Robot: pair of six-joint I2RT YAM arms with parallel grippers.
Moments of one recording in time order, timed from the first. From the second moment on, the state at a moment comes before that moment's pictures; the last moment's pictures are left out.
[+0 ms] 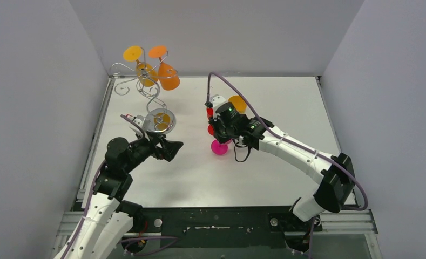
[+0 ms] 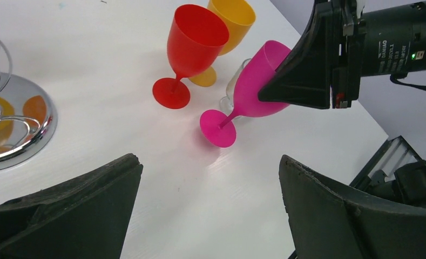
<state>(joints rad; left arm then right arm) -0.30 0.60 0.56 -0.10 0.41 -0.38 0.84 1.51 1.33 -0.58 0.10 0.19</state>
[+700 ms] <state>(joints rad) -0.30 0.61 0.63 -0.22 0.31 -0.38 0.85 1.73 1.44 -0.61 0.20 0.17</state>
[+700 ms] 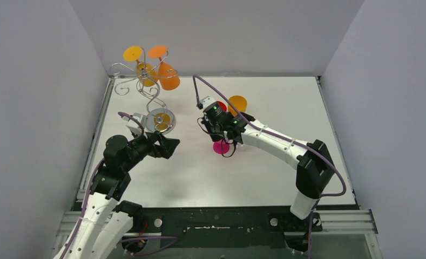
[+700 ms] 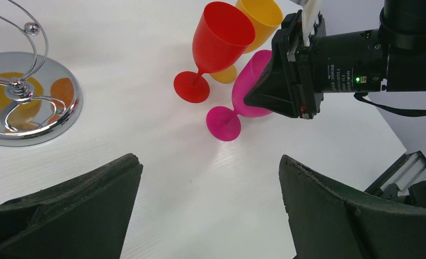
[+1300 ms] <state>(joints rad) -0.30 0.62 0.70 -0.27 0.27 -0.36 0.83 1.73 1.49 -0.65 0.20 0.15</state>
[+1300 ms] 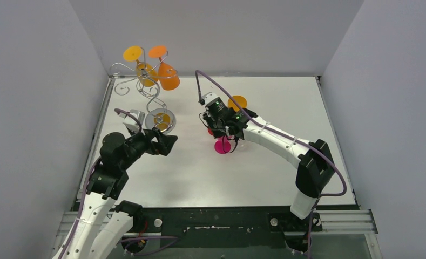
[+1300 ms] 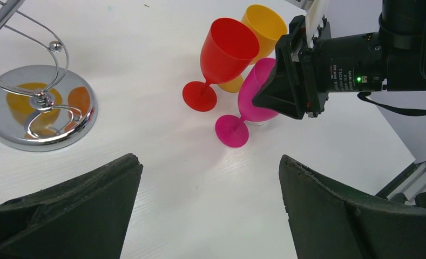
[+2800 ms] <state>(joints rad) -0.06 0.70 1.06 -0.52 -0.33 -0.48 0.79 1.35 1.39 -0.59 0.12 0.26</state>
